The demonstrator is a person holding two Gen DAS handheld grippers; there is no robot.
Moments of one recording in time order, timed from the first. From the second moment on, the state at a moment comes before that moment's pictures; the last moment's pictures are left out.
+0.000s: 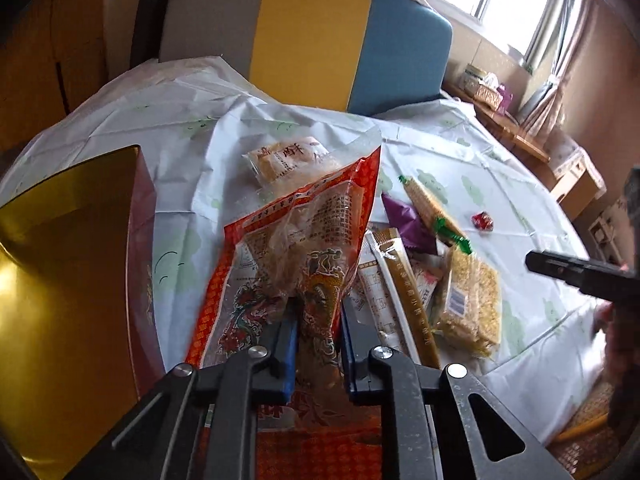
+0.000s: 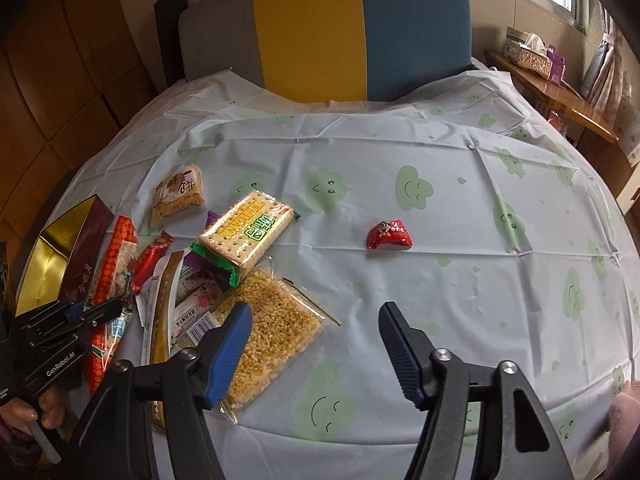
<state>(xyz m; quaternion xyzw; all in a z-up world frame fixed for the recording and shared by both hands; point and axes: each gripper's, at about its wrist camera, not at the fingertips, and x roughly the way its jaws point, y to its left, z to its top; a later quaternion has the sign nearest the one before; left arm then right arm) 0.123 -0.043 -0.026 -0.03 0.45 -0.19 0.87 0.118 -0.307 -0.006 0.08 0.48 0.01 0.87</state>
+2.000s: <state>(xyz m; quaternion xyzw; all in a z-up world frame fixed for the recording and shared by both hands) 0.066 0.109 -0.004 -0.05 0.40 0.07 0.91 0.086 -0.171 -0.060 0.06 0.51 0.10 0.85</state>
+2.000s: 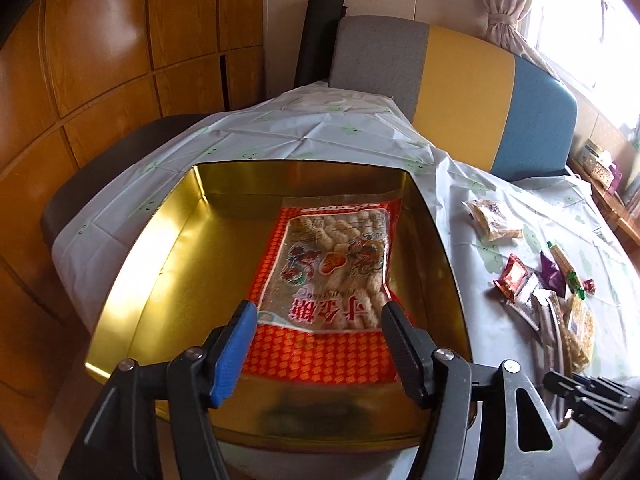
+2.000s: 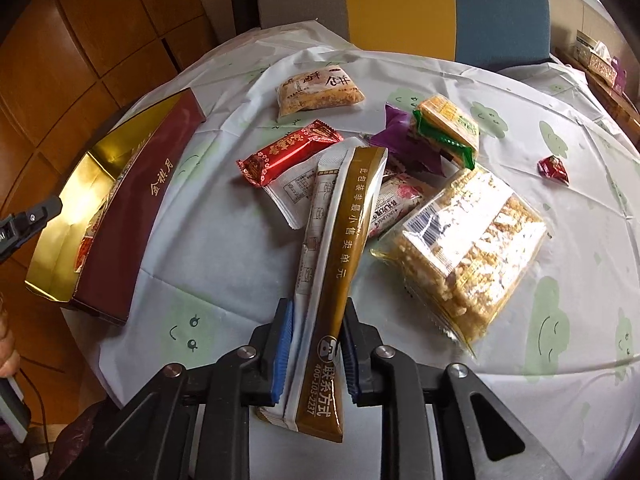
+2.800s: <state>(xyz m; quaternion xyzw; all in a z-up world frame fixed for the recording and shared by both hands) 0.045 0.146 -0.008 -0.07 0.39 0.12 0.91 0.126 -0.037 0.020 0.12 0.47 0.24 0.84</state>
